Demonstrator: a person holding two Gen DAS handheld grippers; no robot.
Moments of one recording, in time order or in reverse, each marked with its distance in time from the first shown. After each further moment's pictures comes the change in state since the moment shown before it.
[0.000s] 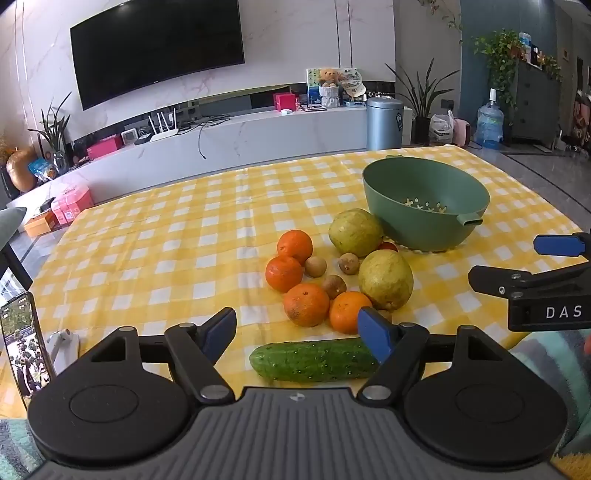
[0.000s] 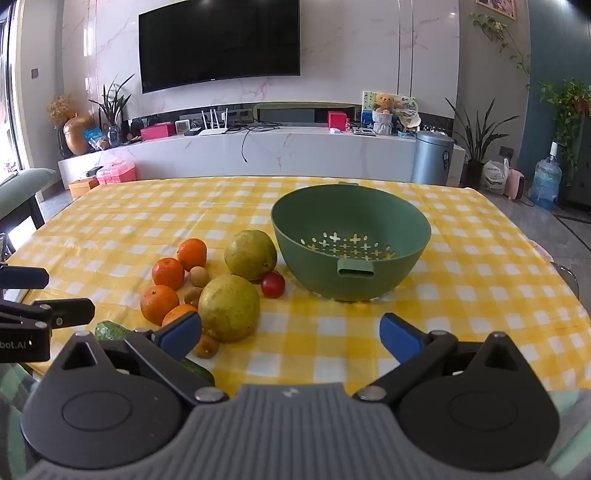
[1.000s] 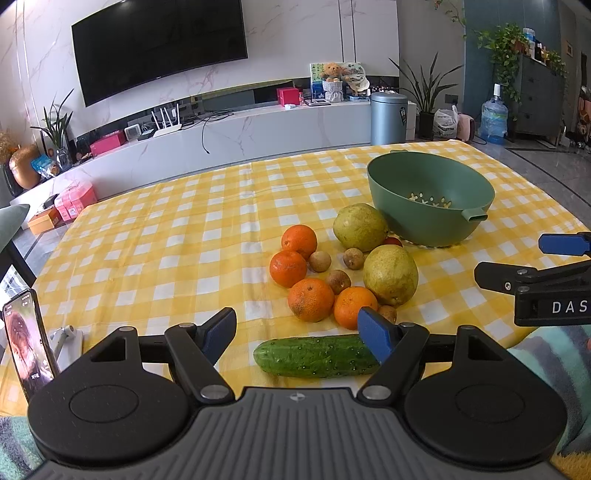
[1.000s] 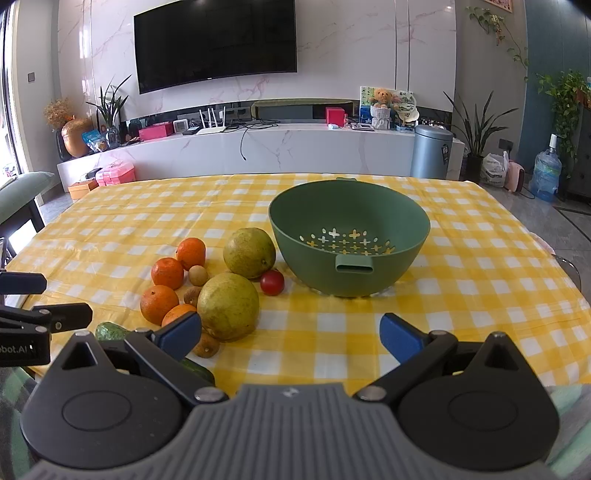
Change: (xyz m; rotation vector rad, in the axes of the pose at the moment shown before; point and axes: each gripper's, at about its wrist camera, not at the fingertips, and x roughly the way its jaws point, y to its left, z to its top) left arm 0.001 0.005 -0.002 0.004 0.019 0.008; right arm 0.002 -0.003 0.000 0.013 0.005 0.007
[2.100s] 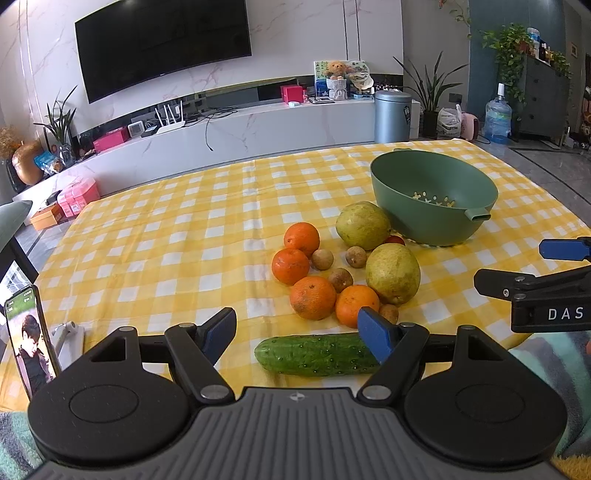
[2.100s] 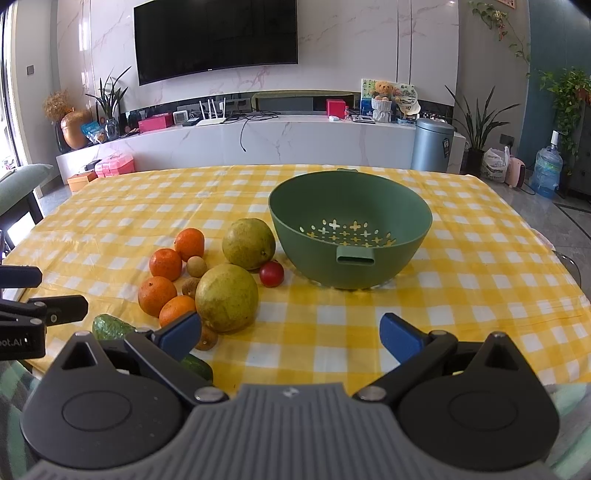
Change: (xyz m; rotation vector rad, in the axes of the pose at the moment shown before) left arm 0.004 -0.003 0.000 -0.012 0.009 0.013; right arm 0.005 0.002 -0.002 0.000 0.031 -0.003
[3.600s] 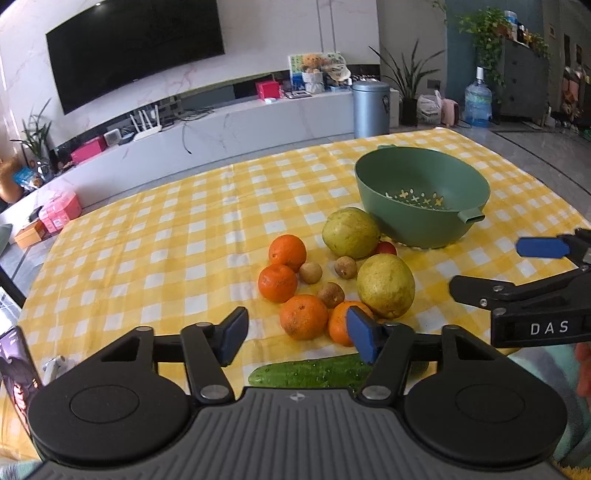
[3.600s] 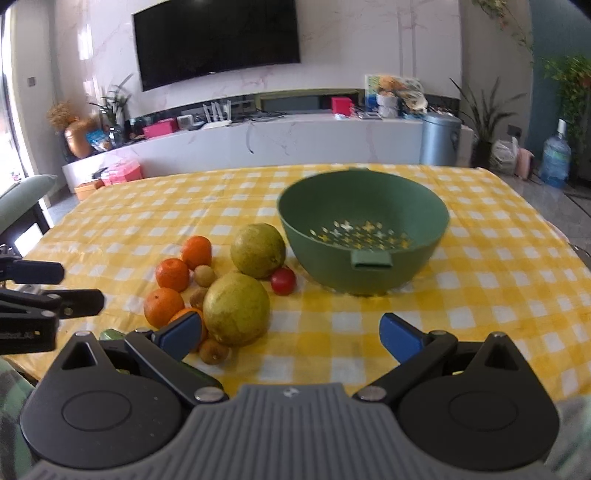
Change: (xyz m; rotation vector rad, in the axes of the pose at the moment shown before) left arm 0.019 -0.003 0.026 0.081 0.029 -0.057; right arm 0.015 -0.001 0.008 0.026 -0.008 0.057
